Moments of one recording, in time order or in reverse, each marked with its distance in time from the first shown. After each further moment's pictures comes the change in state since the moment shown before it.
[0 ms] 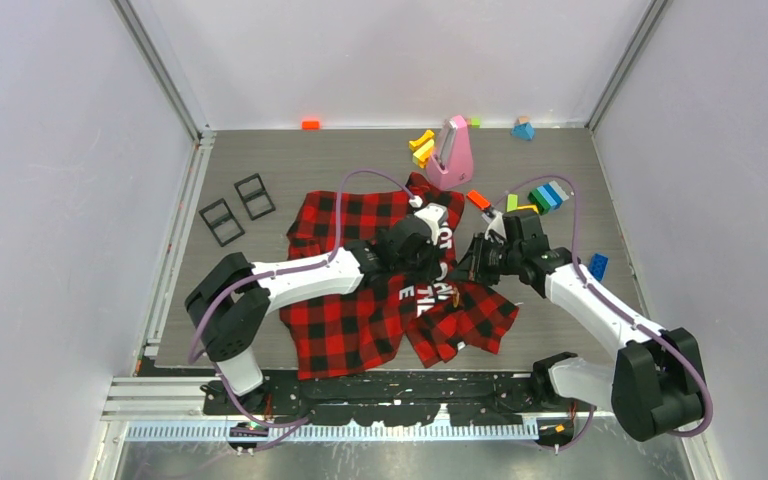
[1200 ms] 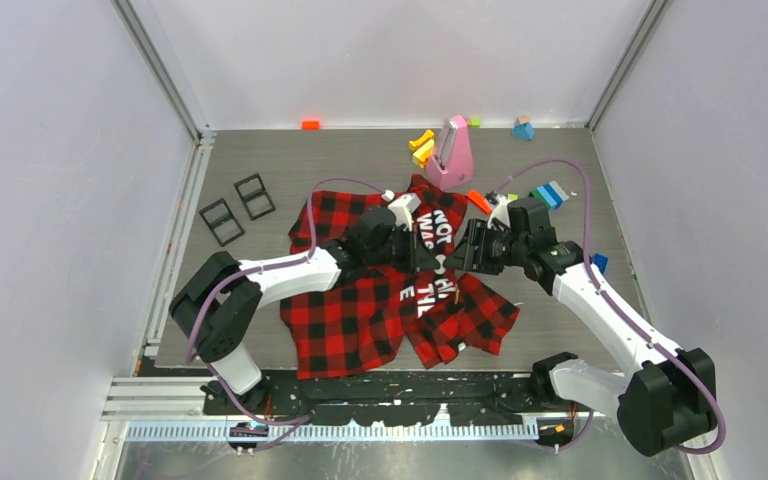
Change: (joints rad) left arm 0.154 -0.056 -0.181 0.303 0.319 -0.215; right arm 0.024 -0.060 0.118 -0.103 0.071 -0.074
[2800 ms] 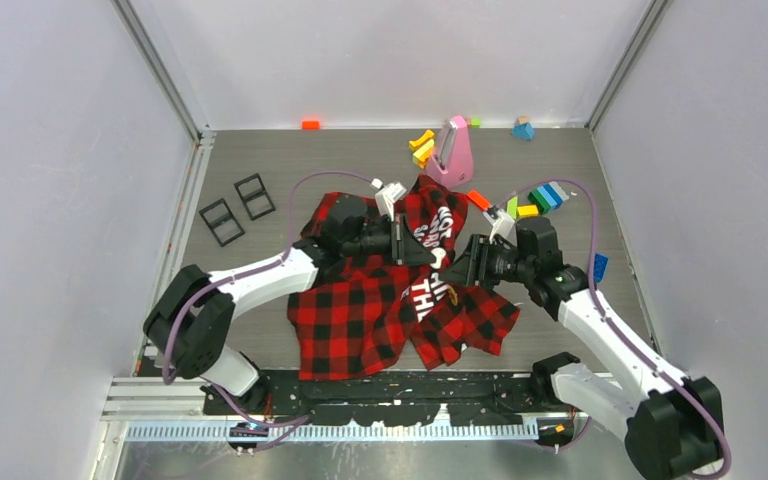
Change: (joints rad) left arm 0.082 -0.119 -0.072 0.146 0.279 -0.056; right arm -0.001 -0.121 -0.190 0.192 -0.163 0.040
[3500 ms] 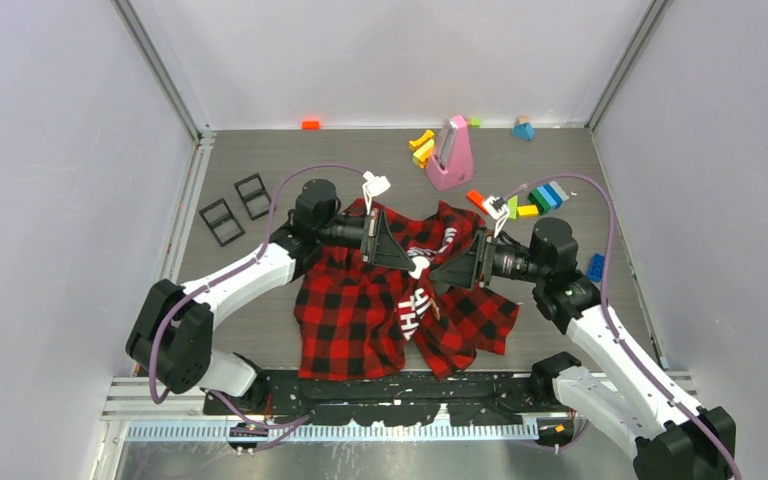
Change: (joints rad) left arm 0.154 -0.115 0.005 -0.030 0.516 -0.058; right arm 0.029 -0.172 -0.002 0.272 -0.266 0.127
